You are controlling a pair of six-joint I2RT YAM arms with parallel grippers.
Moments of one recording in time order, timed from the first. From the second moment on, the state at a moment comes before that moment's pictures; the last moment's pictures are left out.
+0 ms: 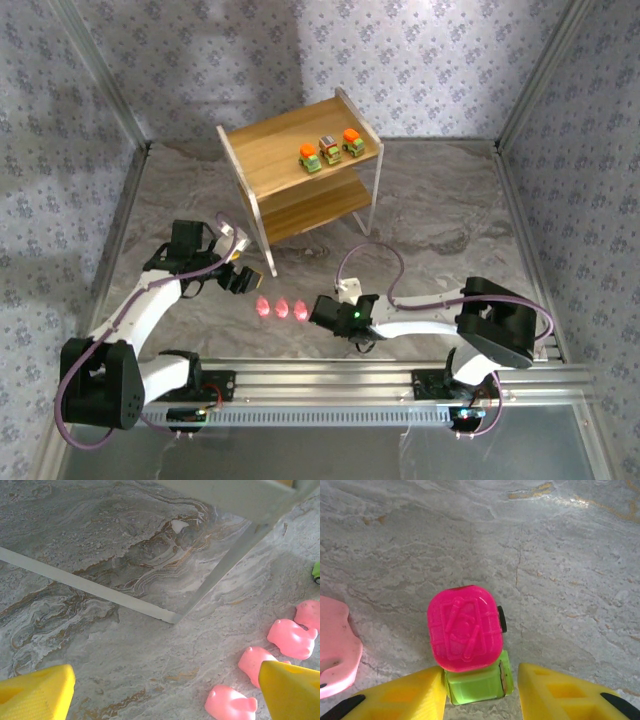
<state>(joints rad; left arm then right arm) -0.15 1.14 0.64 -0.47 0.55 0.42 1.22 1.57 0.77 -0.53 0.41 1.02</state>
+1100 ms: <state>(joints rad) -0.15 1.14 0.64 -0.47 0.55 0.42 1.23 1.41 0.94 -0.72 0.47 0.93</state>
